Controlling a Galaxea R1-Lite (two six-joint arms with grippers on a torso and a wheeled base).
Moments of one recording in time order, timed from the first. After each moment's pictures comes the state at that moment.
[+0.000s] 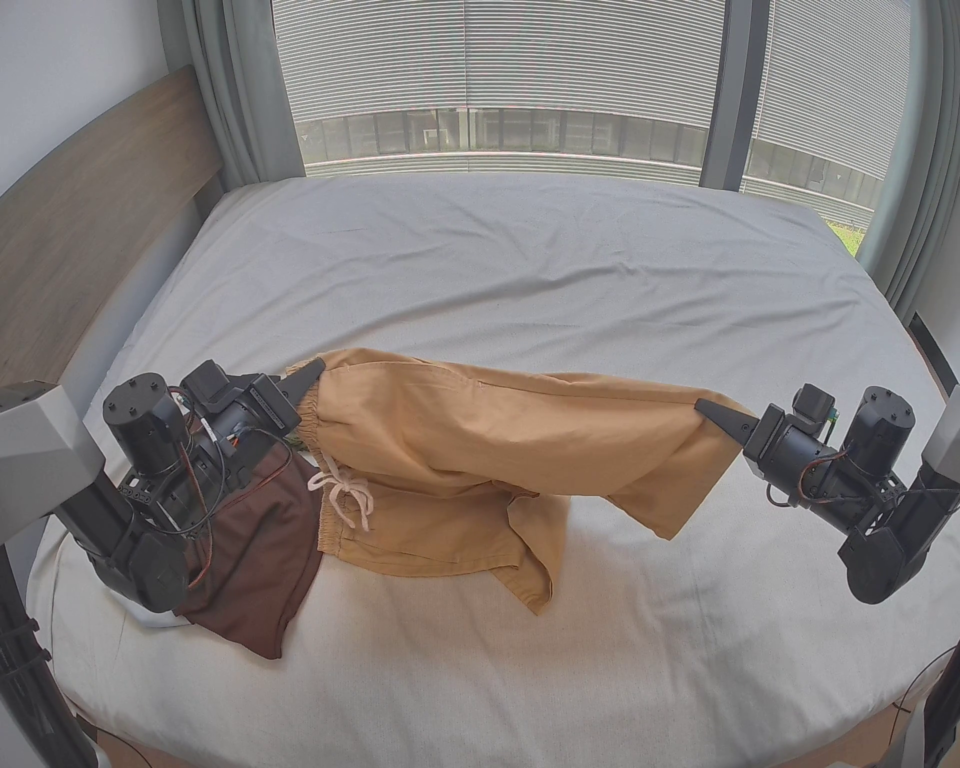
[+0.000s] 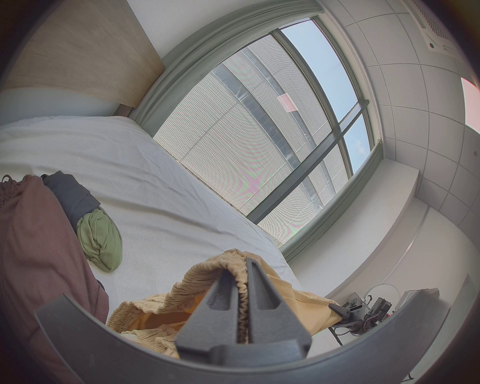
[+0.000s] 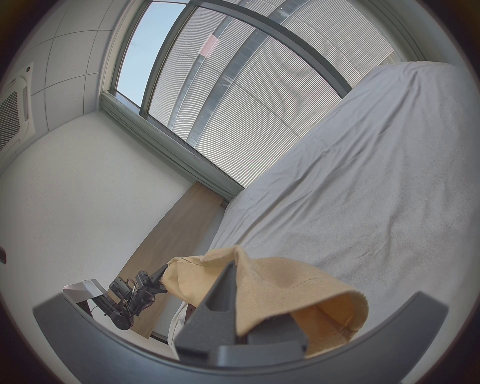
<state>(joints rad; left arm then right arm) -0.21 2.03 -0.63 -1.54 -0.29 -0.70 0.18 1.99 -0.49 -1.53 0.46 0.74</state>
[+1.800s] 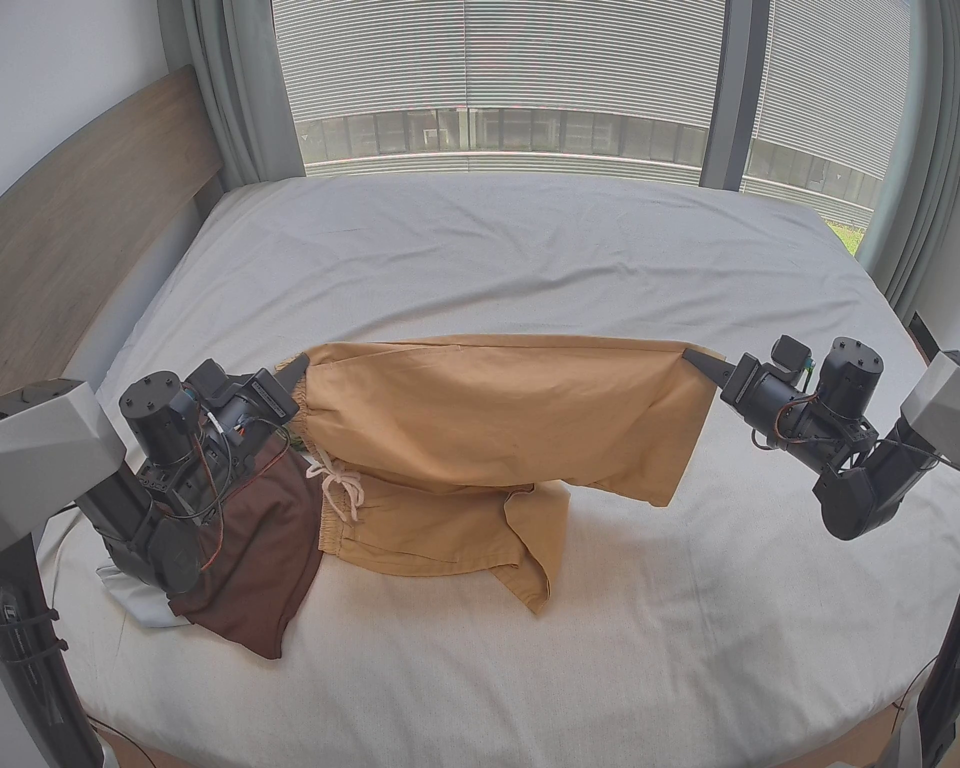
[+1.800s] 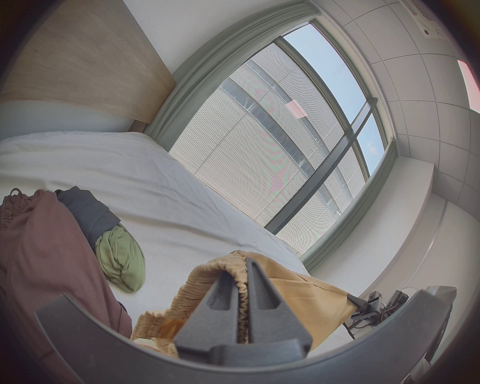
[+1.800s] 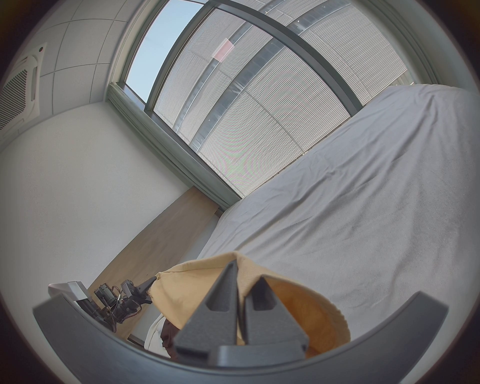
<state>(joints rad) -0.16 2.13 -0.73 -1.54 -0.19 -0.66 0.14 2.09 -0.83 -1.34 0.46 0.65</state>
